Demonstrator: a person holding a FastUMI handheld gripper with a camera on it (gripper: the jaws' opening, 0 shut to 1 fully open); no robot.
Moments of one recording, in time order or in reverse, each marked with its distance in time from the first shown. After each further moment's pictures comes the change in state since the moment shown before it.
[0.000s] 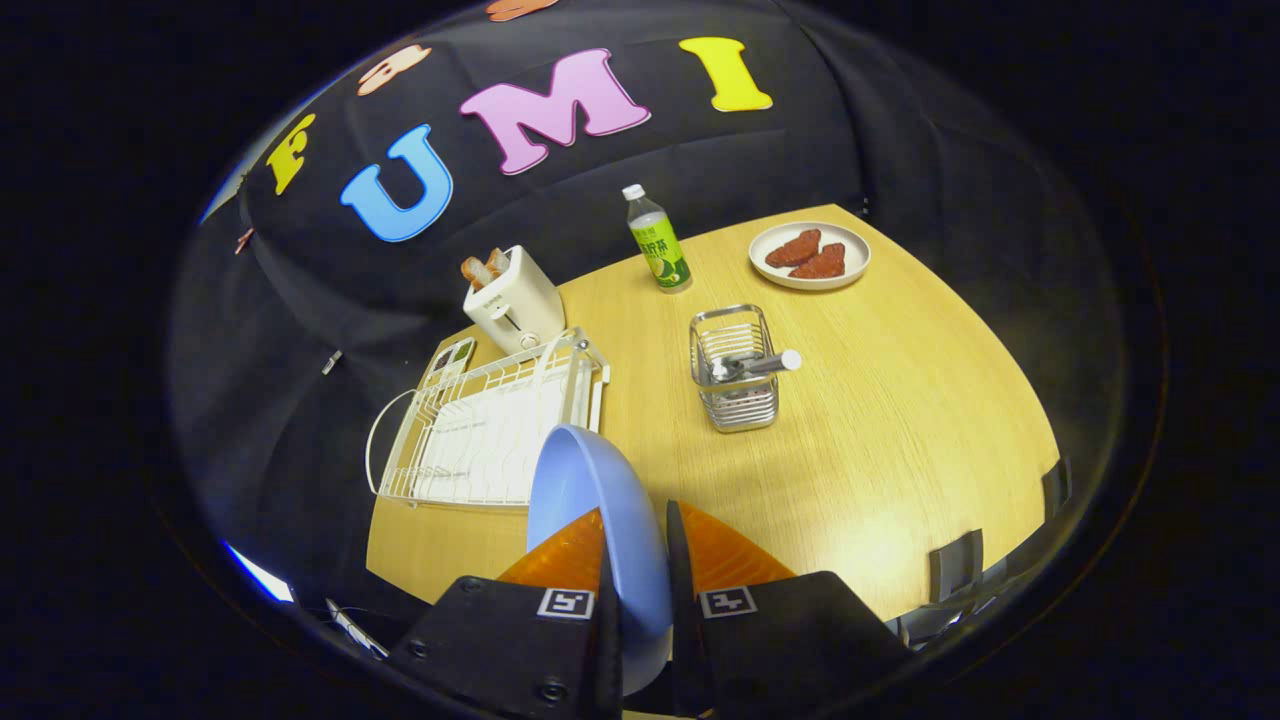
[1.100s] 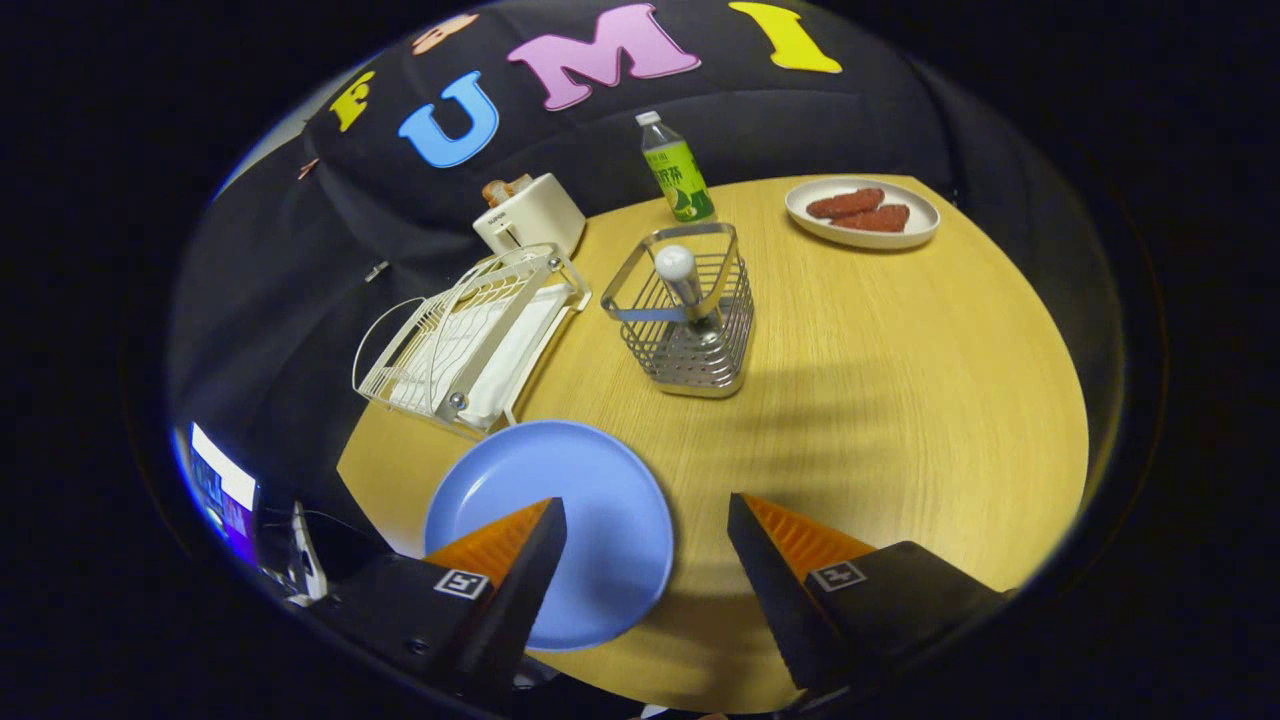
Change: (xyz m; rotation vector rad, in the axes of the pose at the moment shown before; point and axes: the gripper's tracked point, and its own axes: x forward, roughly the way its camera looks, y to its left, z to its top) arm 0.051 -0.104 -0.015 -0.312 0.068 0.220
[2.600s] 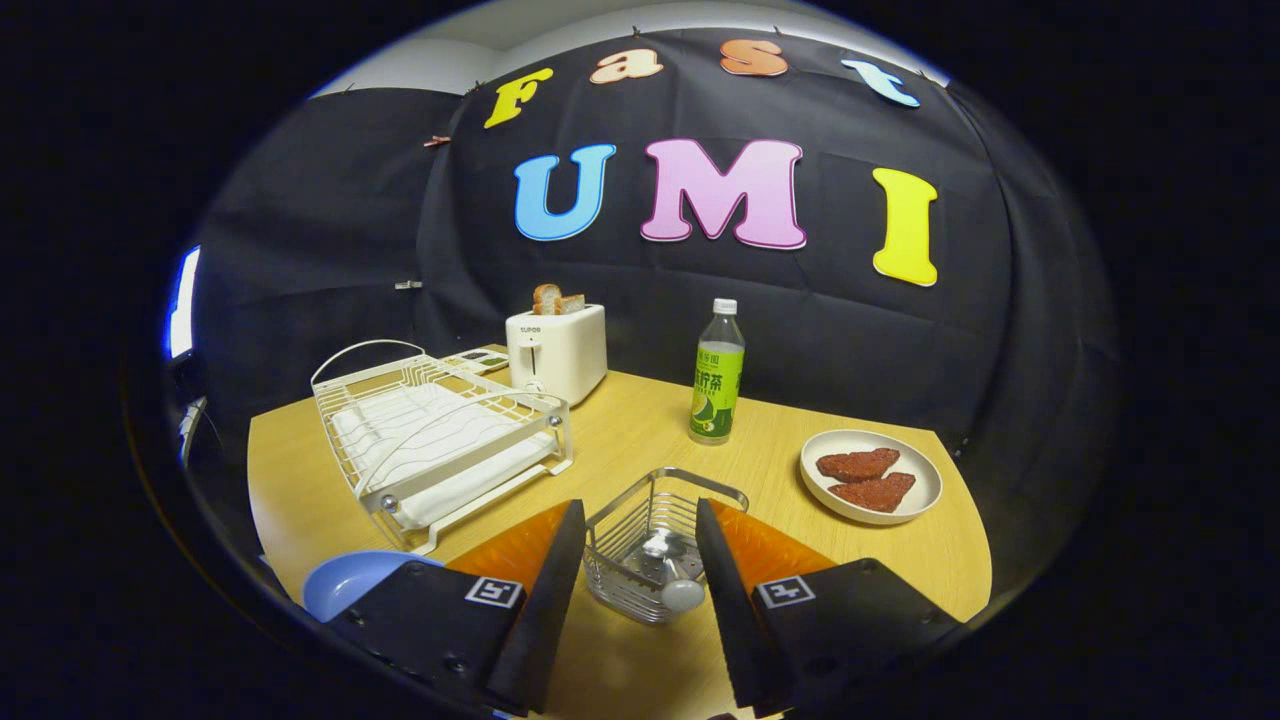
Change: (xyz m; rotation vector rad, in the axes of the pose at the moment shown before) arm 0.049 -0.003 0.126 -0.393 -0.444 -0.052
